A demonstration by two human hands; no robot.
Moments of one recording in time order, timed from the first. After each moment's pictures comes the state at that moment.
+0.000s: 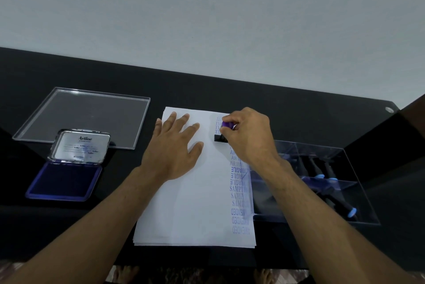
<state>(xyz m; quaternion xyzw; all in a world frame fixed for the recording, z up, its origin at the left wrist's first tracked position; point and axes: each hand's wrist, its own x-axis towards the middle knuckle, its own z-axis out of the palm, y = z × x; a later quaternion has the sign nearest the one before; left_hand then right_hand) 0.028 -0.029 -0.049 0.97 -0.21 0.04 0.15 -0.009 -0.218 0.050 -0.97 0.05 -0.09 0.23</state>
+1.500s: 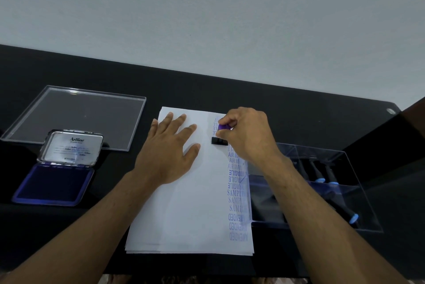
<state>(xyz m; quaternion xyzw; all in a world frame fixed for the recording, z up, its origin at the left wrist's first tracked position) 0.029 -0.029 -0.050 0.96 -0.21 0.04 0.16 0.003 -0.223 0.053 -0.96 0.06 -0.03 0.27</state>
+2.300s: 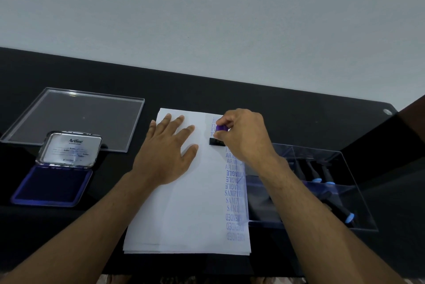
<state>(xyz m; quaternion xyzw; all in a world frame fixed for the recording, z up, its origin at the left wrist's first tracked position) 0.029 -0.028 -0.051 0.96 -0.21 0.05 0.15 0.002 -0.222 0.051 -0.96 0.07 -0.03 0.29</state>
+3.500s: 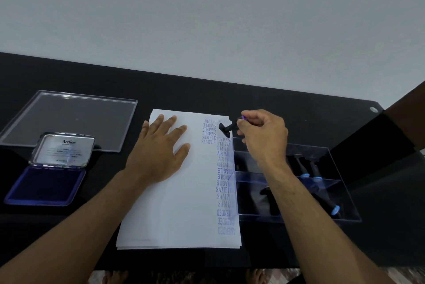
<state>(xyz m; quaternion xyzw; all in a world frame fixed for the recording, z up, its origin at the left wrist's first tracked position) 0.027 -0.028 -0.050 0.96 -0.21 0.05 0.15 -0.020 -0.262 0.040 -0.82 0.21 -0.20 0.50</state>
